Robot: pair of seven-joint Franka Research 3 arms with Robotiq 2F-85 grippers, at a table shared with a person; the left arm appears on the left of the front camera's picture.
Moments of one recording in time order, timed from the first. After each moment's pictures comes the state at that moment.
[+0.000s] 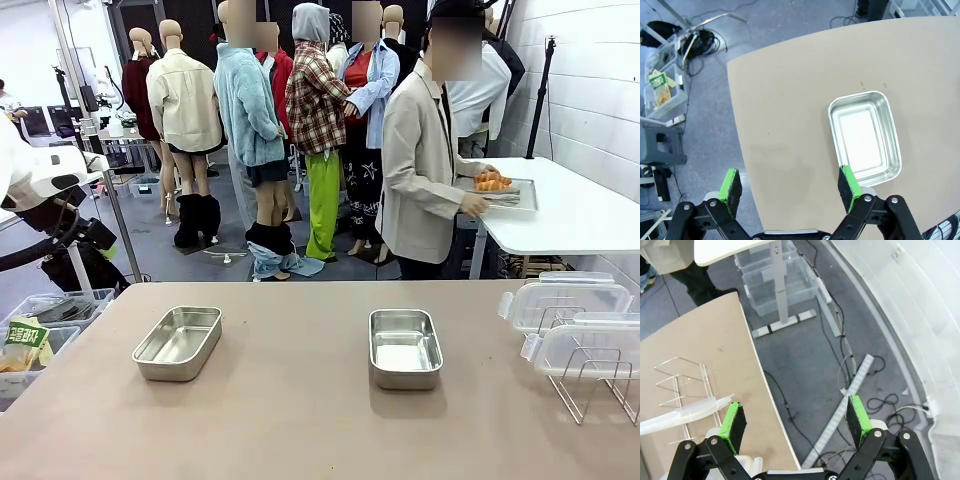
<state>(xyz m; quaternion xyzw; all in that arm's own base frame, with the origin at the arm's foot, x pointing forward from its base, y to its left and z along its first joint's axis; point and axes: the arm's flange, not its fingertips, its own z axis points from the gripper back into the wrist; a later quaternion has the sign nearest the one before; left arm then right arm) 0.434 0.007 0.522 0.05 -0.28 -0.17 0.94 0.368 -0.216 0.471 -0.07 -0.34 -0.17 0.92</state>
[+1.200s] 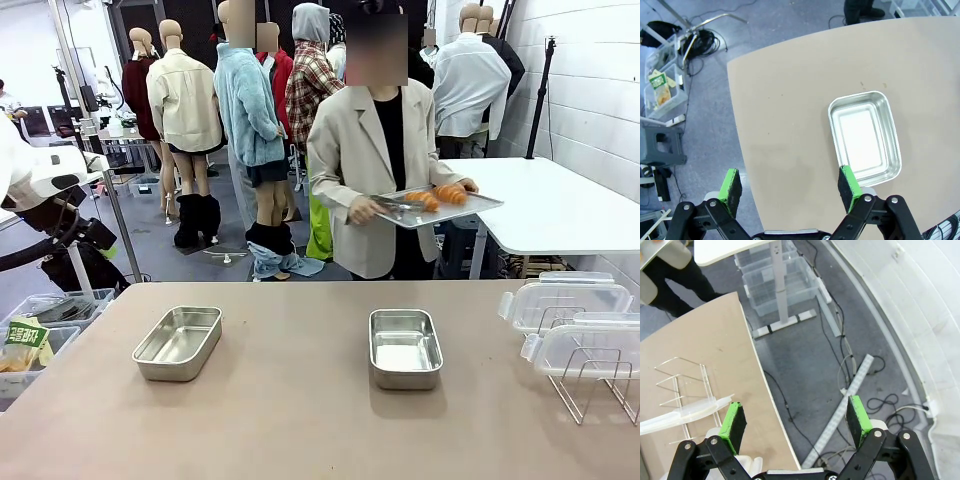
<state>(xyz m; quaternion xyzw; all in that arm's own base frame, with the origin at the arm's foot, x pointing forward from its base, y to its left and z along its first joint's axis) 0.434 0.007 0.522 0.05 -0.28 -0.17 0.94 0.368 -0.216 0.471 -0.07 -0.34 -0.17 0.92</state>
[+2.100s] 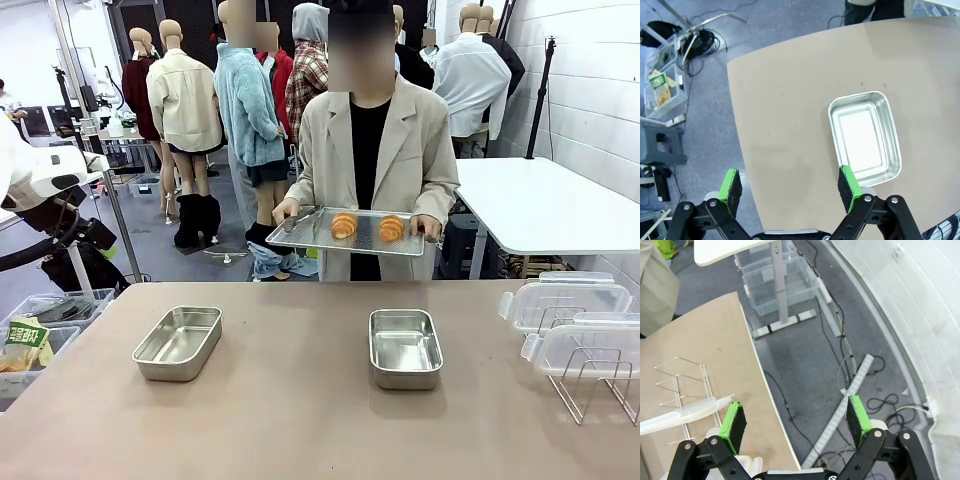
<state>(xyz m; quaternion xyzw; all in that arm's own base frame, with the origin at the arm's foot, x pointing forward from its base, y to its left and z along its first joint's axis) 0.434 0.007 0.522 0.05 -0.28 -0.17 0.94 0.368 -0.216 0.471 -0.07 -0.34 -0.17 0.92</state>
